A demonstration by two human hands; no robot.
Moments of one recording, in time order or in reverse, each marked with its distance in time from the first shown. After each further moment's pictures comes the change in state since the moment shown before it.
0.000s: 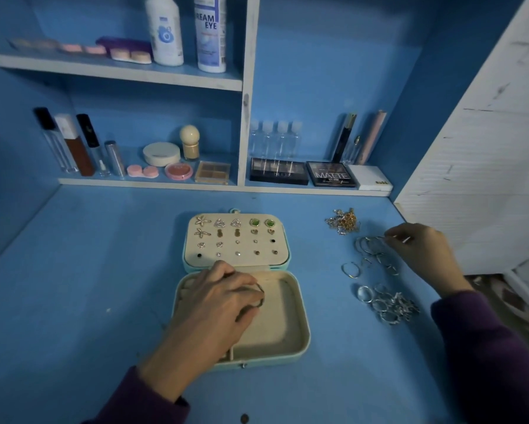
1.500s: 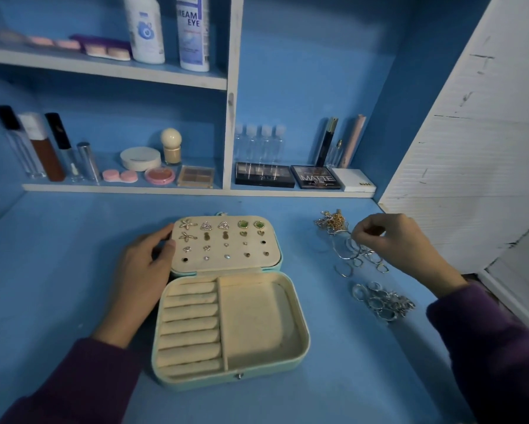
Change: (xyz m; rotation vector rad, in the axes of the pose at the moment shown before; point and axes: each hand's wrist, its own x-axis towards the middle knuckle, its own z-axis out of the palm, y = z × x) left_hand 0.014 -0.076 0.015 -0.575 0.251 -0.798; right_hand -0.024 -0.058 -0.011 0.110 -0.085 -0.135
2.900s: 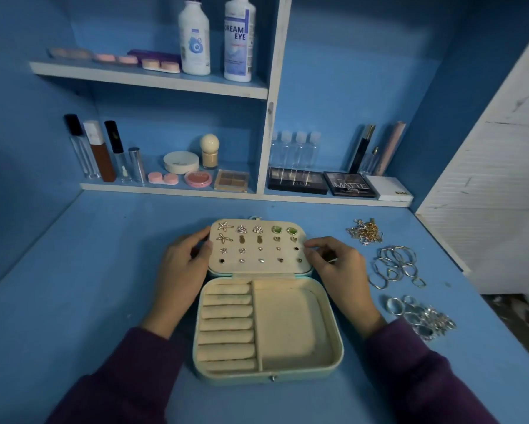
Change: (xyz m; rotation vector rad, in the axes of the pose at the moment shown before) left_hand 0.000 0.001 -0.004 -0.081 -0.025 -0.066; right_hand -0.010 -0.056 0.114 0.373 0.144 -0.025
